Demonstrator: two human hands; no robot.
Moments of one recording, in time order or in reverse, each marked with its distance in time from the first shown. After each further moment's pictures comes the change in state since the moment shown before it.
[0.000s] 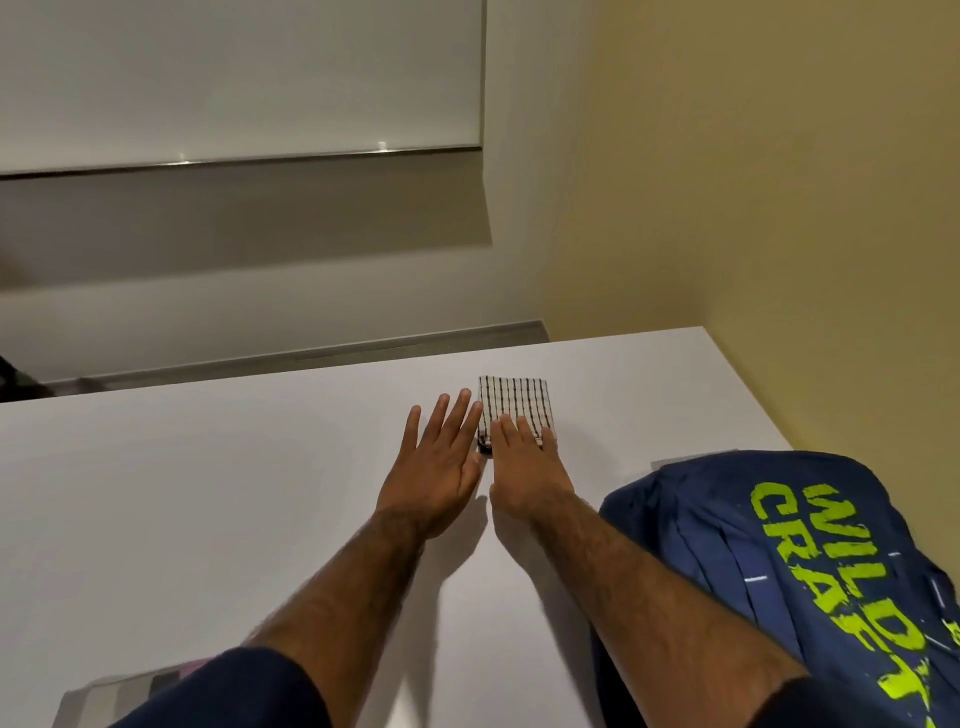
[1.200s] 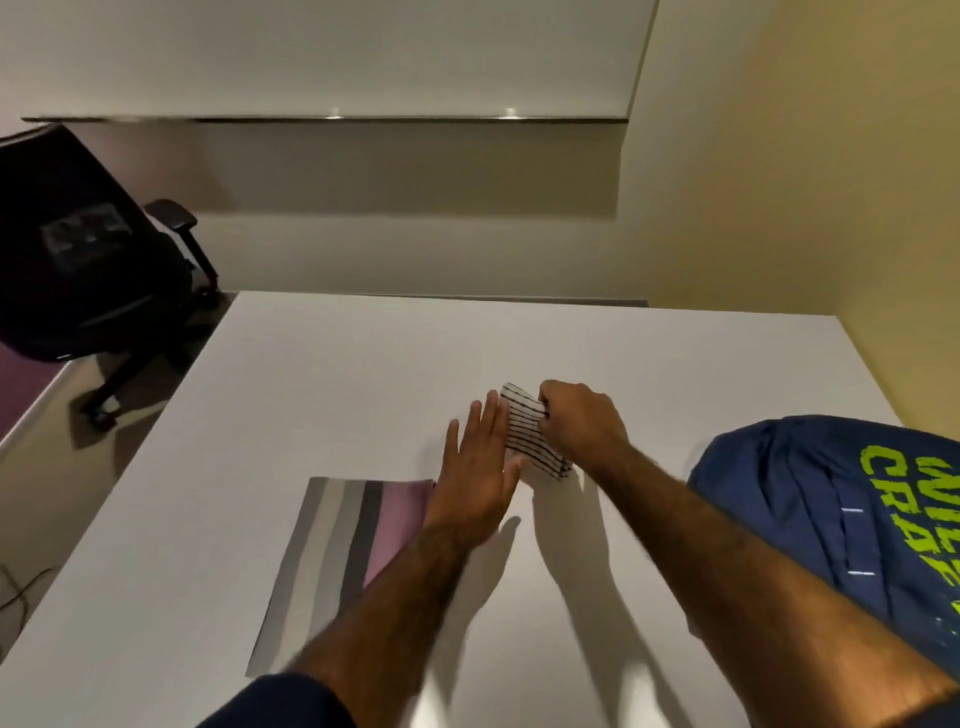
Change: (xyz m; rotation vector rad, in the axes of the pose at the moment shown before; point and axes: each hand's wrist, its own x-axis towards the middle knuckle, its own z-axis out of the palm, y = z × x) left_hand -0.191 -0.025 -0.028 -0.312 0.124 -0.233; right_hand -0.092 -0.119 -0.046 0.103 0.144 -0.153
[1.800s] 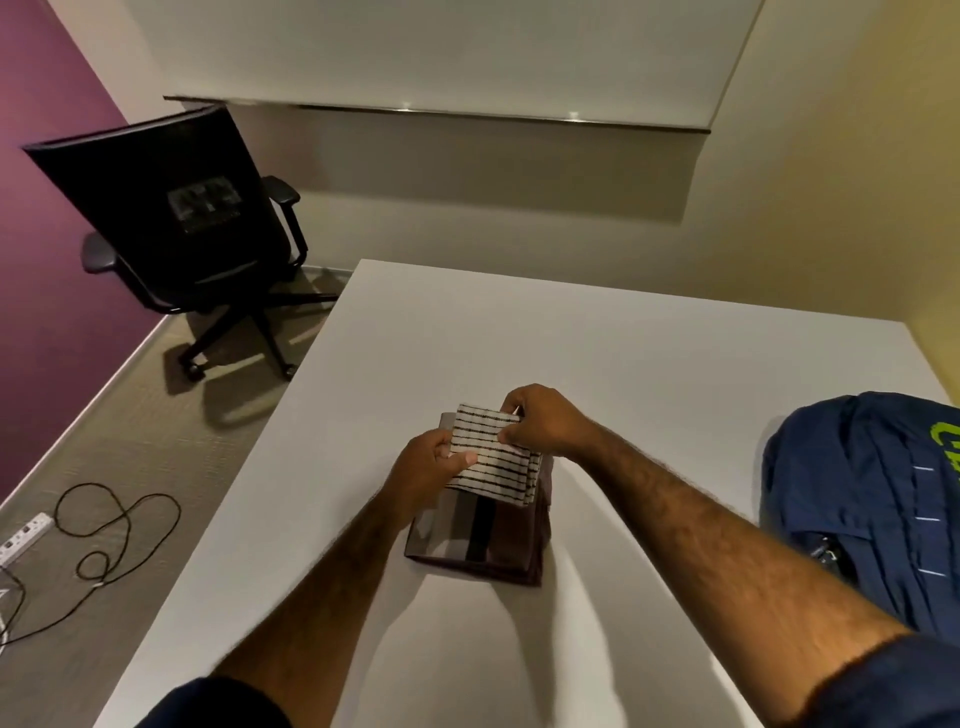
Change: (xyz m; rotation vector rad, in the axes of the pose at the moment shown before) left_hand -0.174 -0.137 -0.130 -0.814 -0.058 -0.455; right_hand -0.088 -0.197 0.028 0.321 -0.290 -0.181
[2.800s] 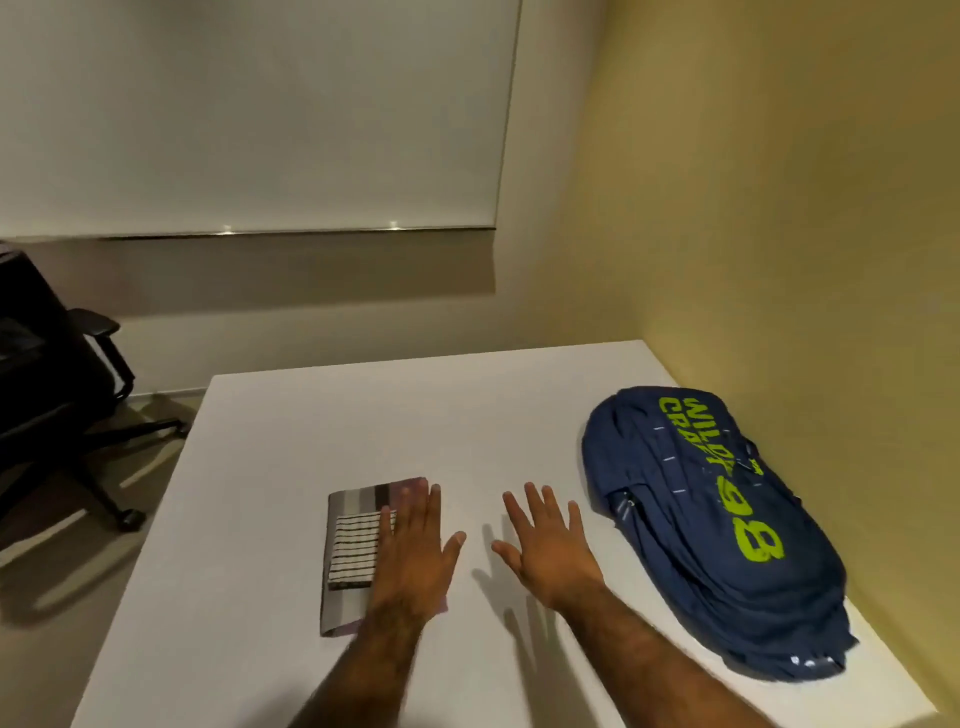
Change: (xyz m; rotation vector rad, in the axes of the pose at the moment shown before) left_hand -0.077 0.046 0.087 0.991 0.023 0.388; right_hand -0.216 0.041 0.025 -0.494 0.193 0.365
